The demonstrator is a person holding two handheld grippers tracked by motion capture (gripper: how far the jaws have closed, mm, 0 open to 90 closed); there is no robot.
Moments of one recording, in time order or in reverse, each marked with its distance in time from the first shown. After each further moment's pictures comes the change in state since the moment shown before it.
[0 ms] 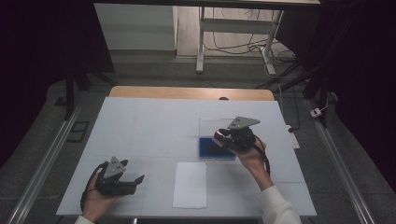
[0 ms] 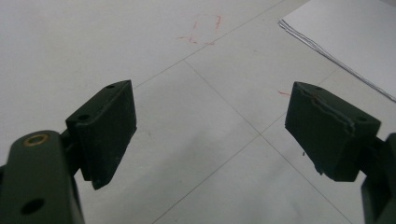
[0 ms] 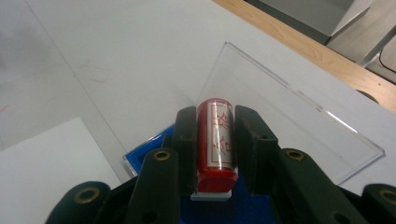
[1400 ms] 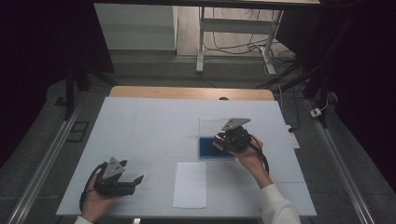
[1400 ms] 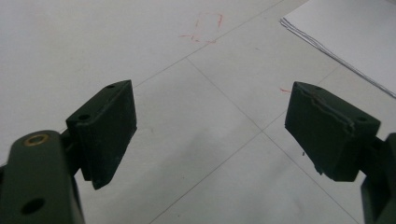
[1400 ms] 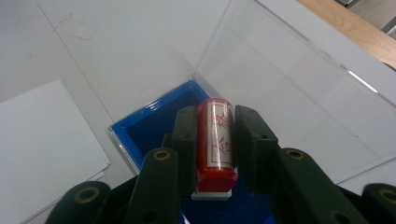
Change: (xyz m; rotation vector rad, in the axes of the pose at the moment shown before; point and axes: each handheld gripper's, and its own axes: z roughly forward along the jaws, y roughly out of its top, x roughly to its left) left arm 0.001 -0.002 -0.002 -0.005 0.004 0.001; right arm -0.003 -0.006 0.022 0.150 0.013 -0.032
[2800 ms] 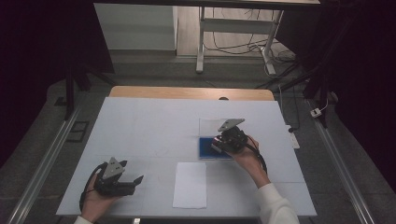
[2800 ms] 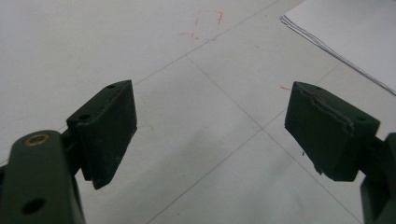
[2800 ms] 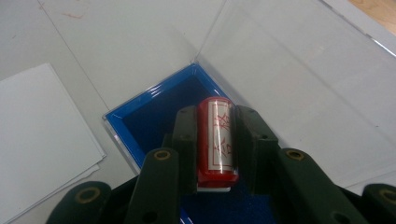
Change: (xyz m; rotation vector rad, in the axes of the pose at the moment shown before) left arm 0.000 0.000 0.000 0.007 0.001 0.000; right arm 0.001 -0.002 0.015 0.073 0.005 -0.003
